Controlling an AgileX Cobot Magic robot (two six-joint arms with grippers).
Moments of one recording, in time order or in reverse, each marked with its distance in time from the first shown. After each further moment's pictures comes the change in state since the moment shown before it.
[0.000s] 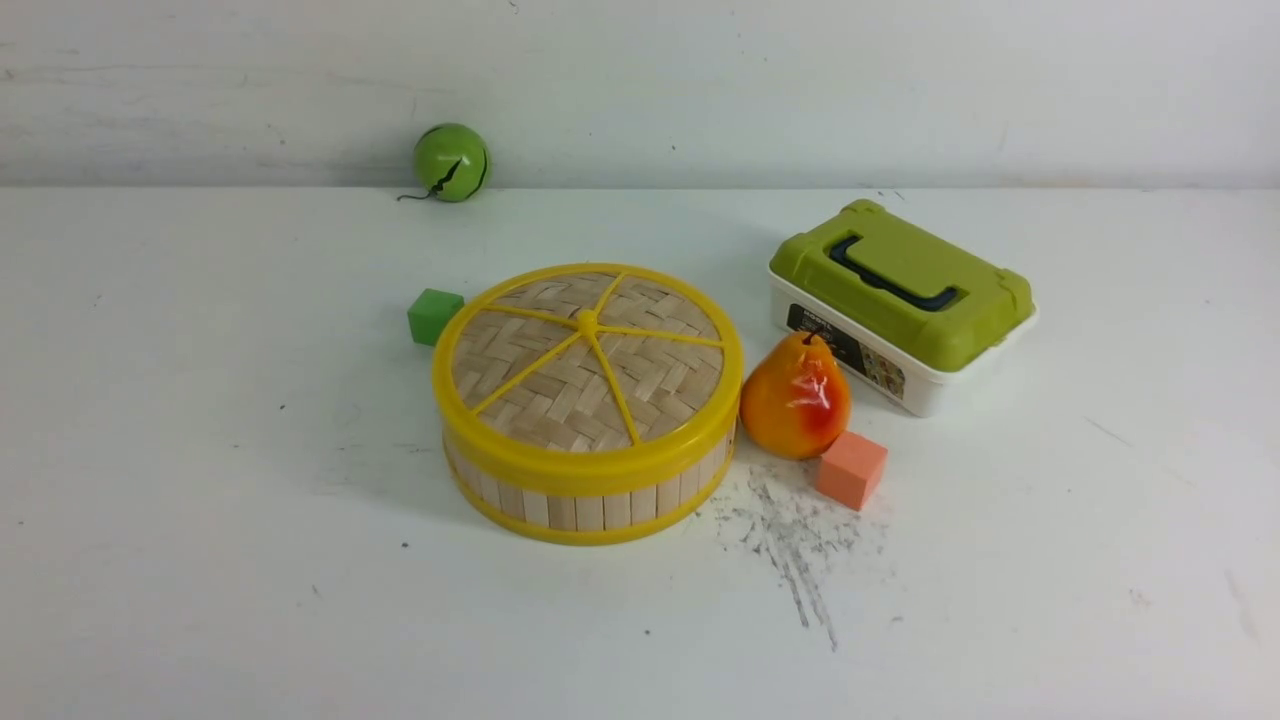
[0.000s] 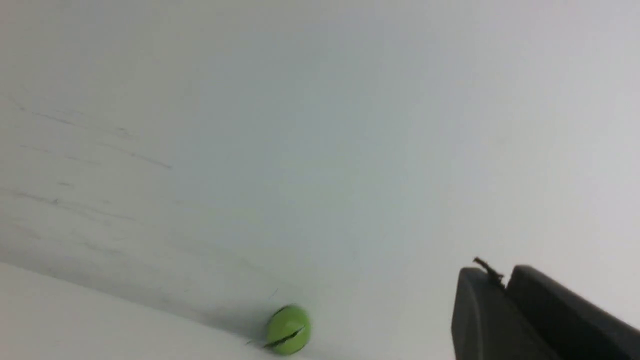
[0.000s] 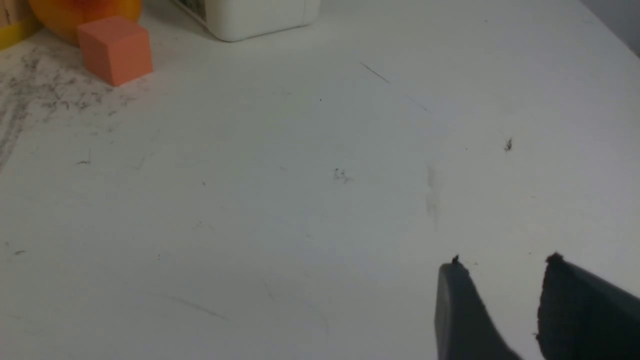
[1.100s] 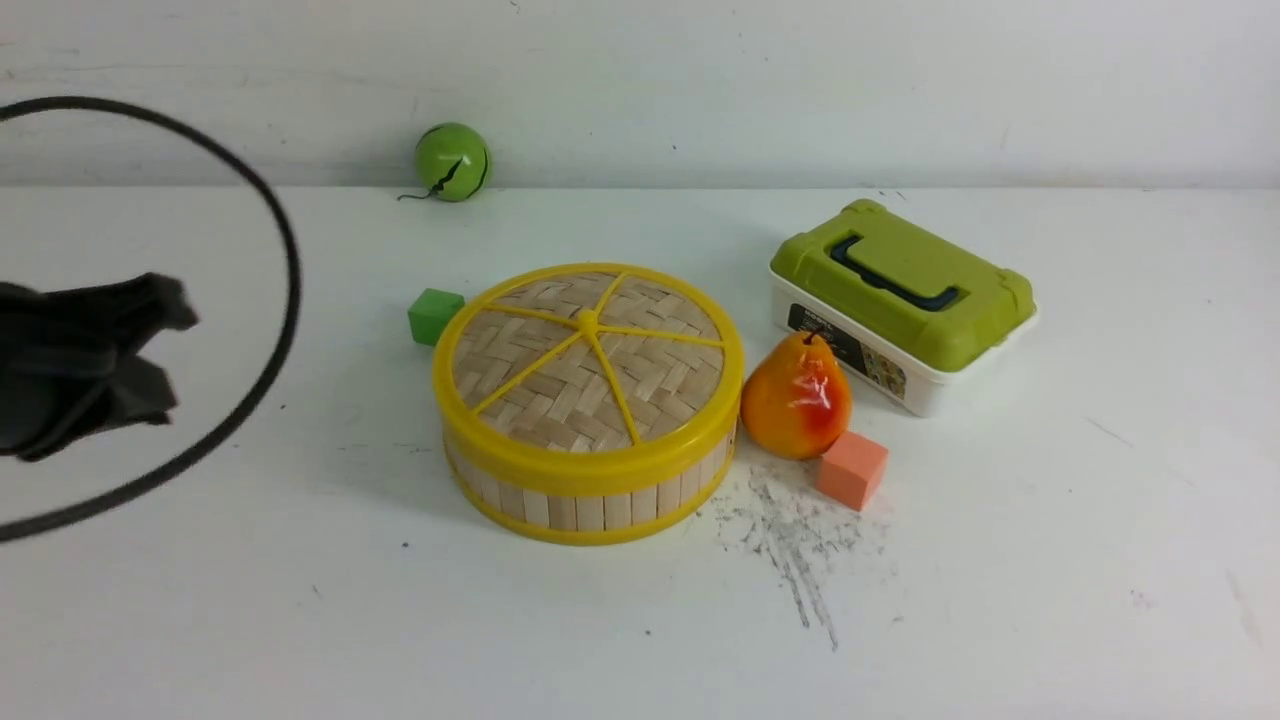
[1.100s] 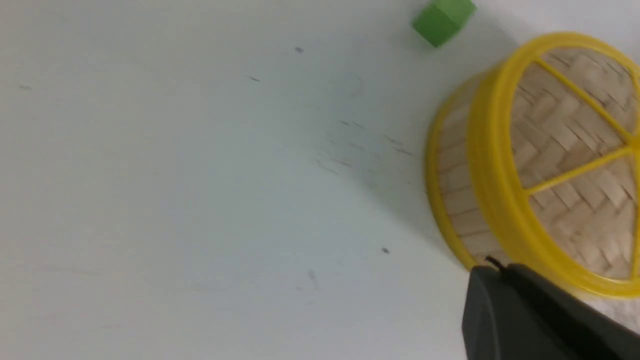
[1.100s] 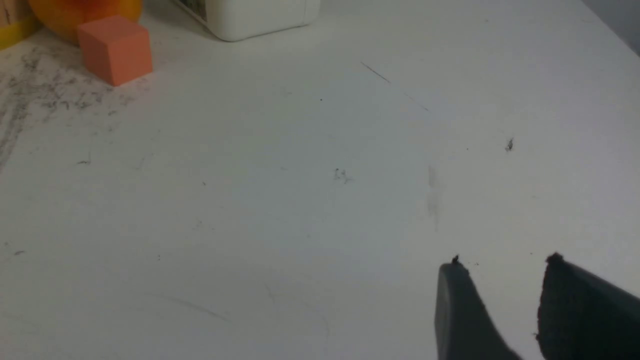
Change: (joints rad) right arm 0.000 0.000 0.000 0.000 0.000 0.000; left arm 0.000 1.195 -0.971 -0.225 1.043 0.168
